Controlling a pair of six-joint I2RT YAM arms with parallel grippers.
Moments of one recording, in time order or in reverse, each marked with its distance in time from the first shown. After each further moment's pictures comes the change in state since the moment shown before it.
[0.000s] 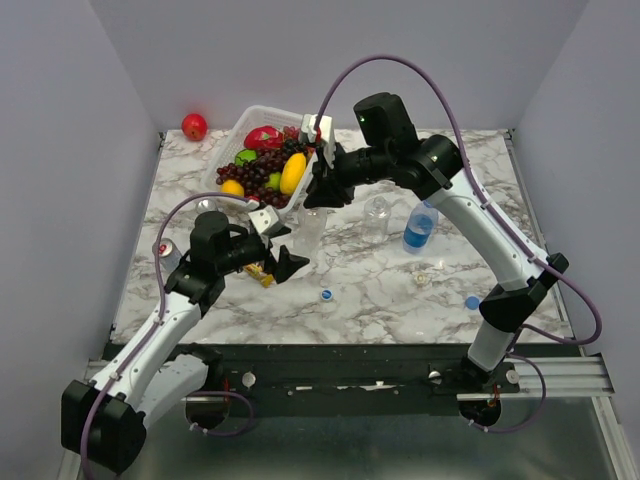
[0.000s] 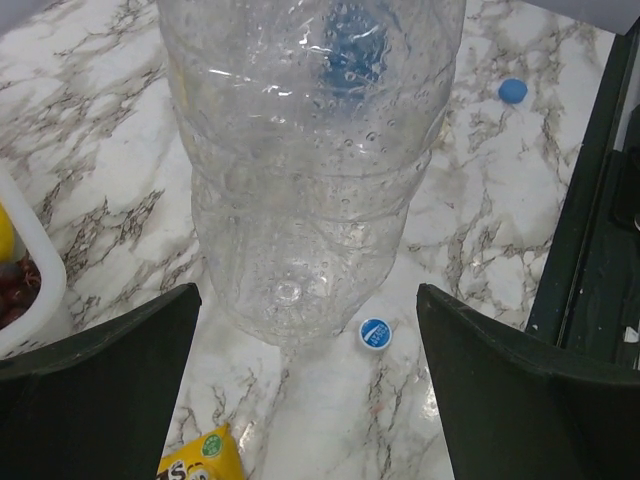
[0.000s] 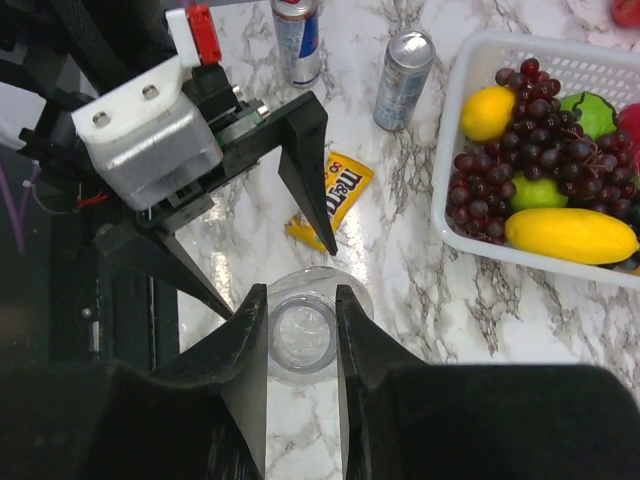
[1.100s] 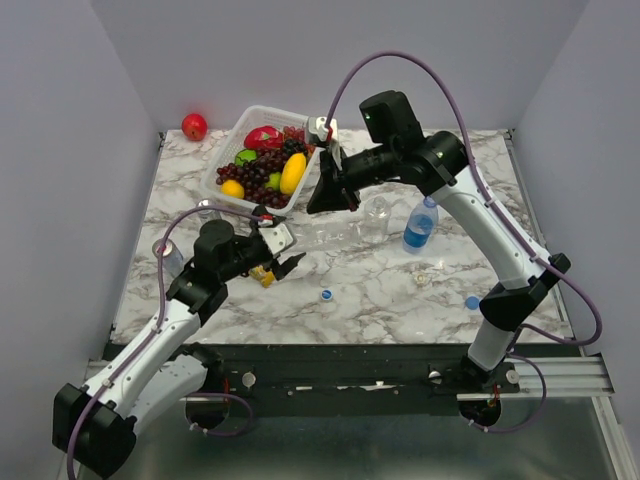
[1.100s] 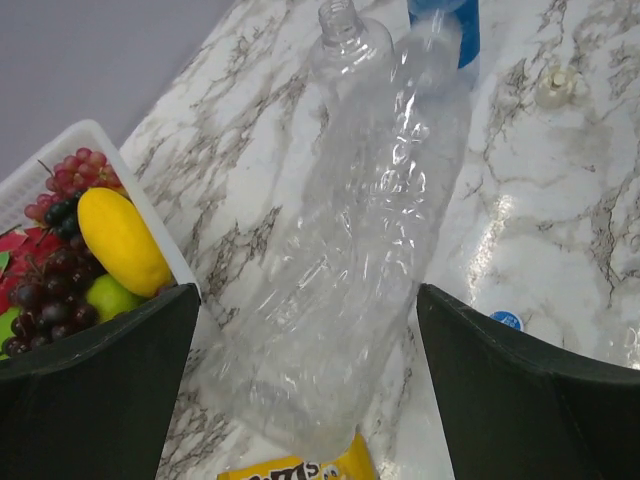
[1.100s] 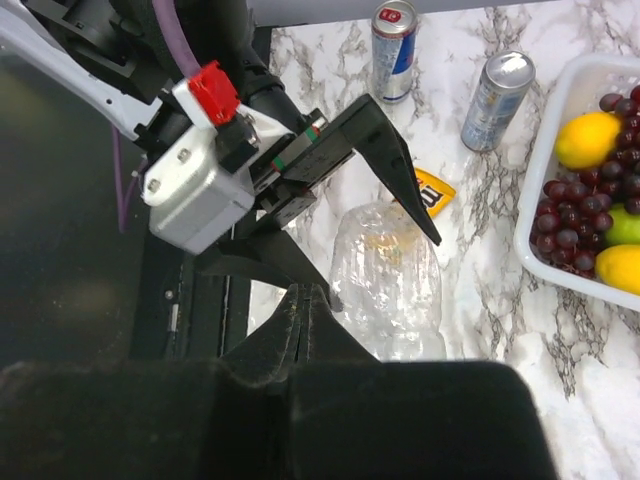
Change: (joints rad) left arm -0.115 -0.043 -0.017 0.030 -0.243 0.324; right arm -0.031 0.001 0.016 -0.064 -0.224 0.001
